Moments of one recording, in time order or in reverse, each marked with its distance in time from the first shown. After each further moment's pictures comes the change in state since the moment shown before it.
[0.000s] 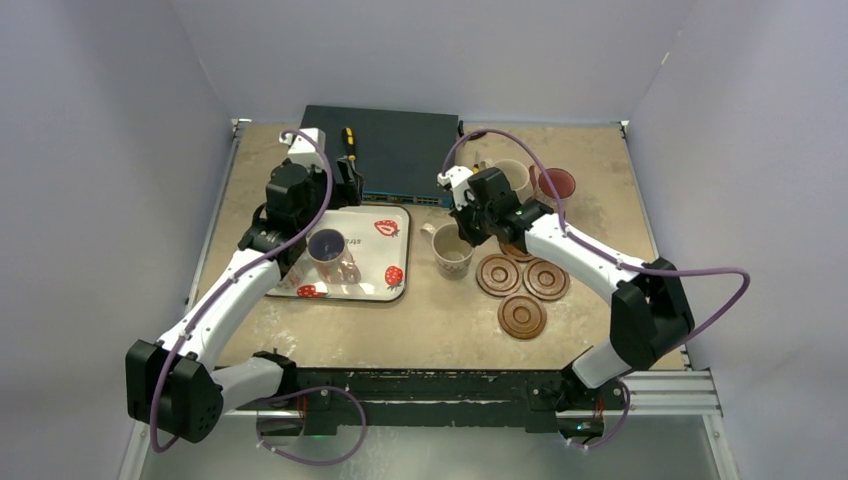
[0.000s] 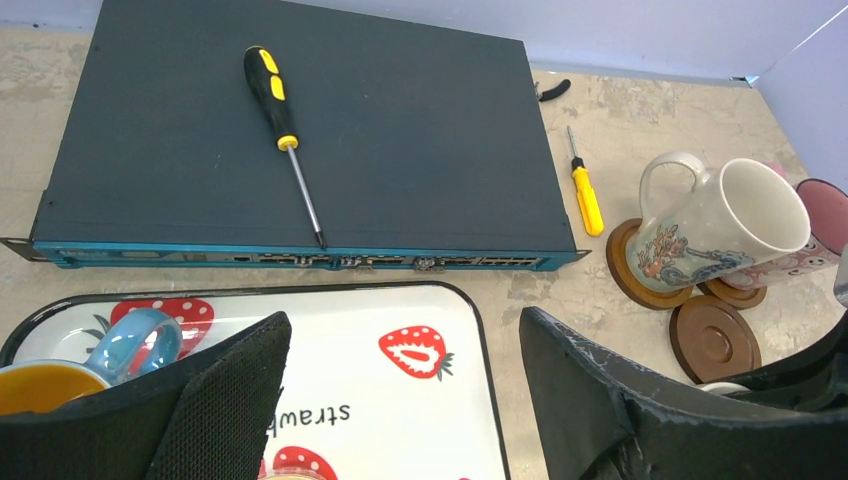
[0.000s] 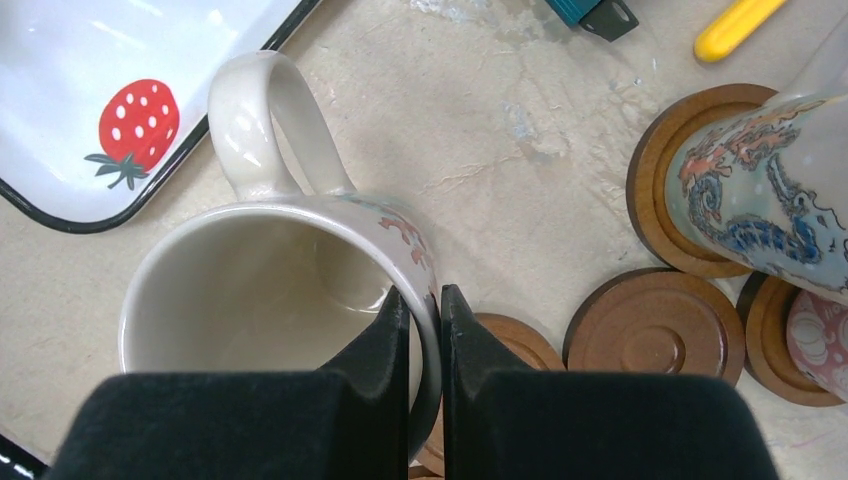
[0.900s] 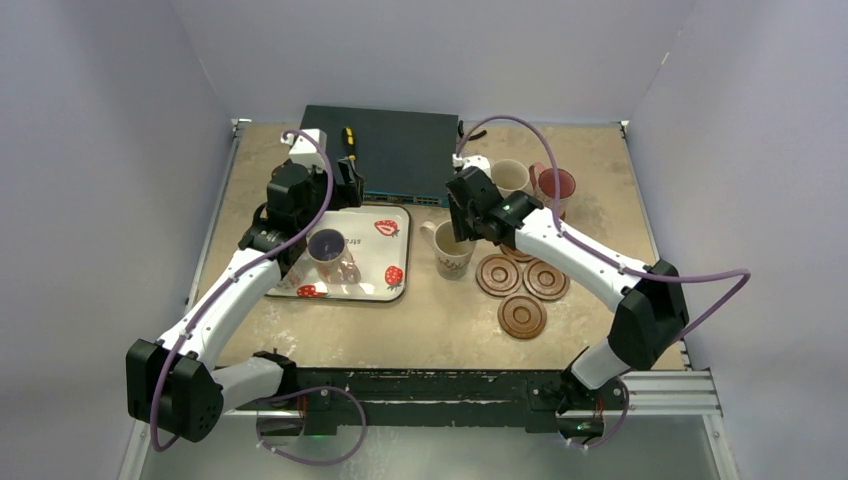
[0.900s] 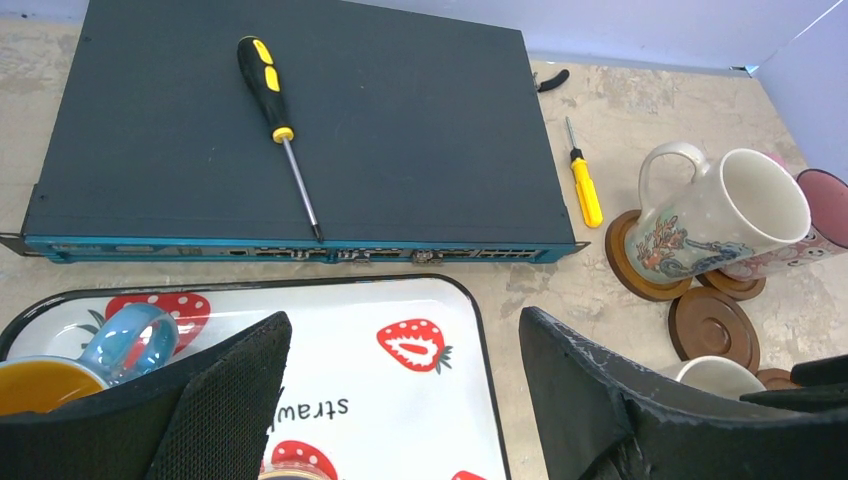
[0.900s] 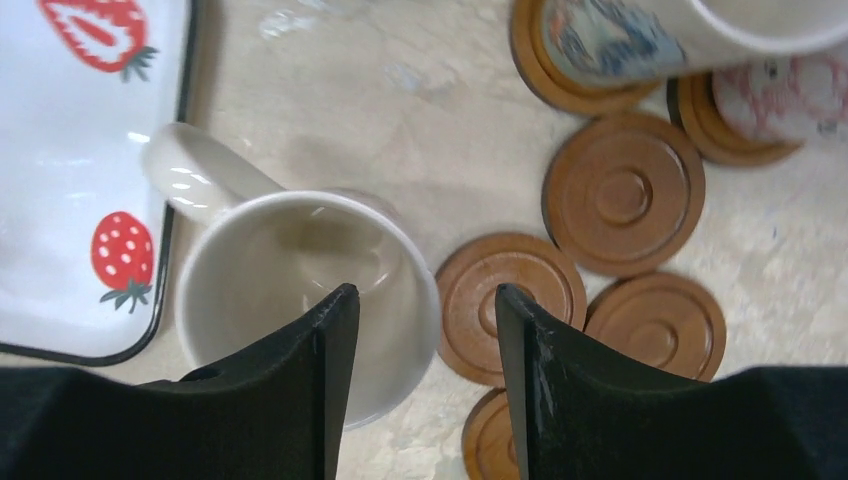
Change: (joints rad) left arm 0.000 0.006 0.002 -0.014 0.011 0.000; right arm 0.127 0.029 0.191 -0.260 0.441 0.453
